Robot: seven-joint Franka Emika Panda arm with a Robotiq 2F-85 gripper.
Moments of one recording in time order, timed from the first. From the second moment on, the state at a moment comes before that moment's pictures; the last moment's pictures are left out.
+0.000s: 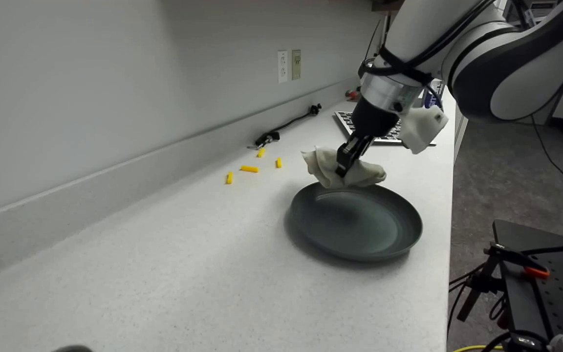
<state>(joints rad) 0.15 0.01 -0.18 -2.52 -0.54 2.89 0.61</state>
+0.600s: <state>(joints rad) 0.21 0.02 -0.06 -2.56 -0.40 2.84 0.65</state>
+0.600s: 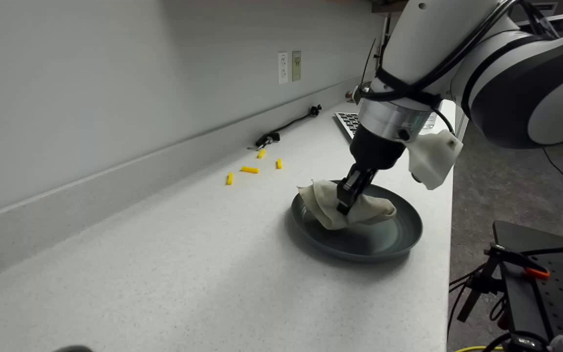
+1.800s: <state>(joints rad) 0.17 0.02 0.07 -2.57 0.09 2.83 0.29</state>
